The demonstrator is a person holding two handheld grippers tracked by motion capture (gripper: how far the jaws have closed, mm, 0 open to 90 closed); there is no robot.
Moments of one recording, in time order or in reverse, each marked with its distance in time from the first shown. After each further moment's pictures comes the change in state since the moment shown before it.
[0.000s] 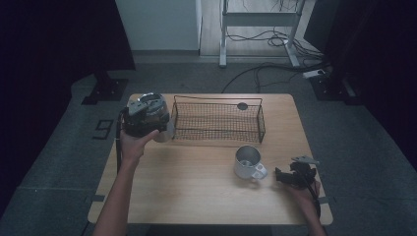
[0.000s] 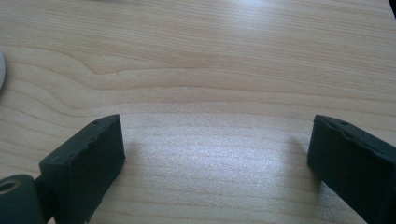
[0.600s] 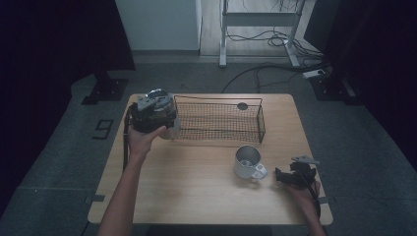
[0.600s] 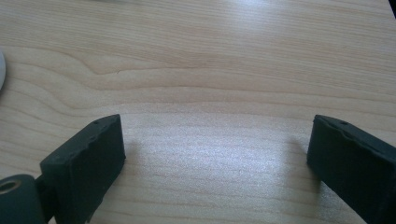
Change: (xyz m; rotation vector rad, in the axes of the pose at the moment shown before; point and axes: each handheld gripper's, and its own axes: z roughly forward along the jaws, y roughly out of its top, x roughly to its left) left arm -0.014 0.010 0.018 0.001 -0.024 0.006; right arm 0.000 0.000 0.000 0.001 0.001 0.000
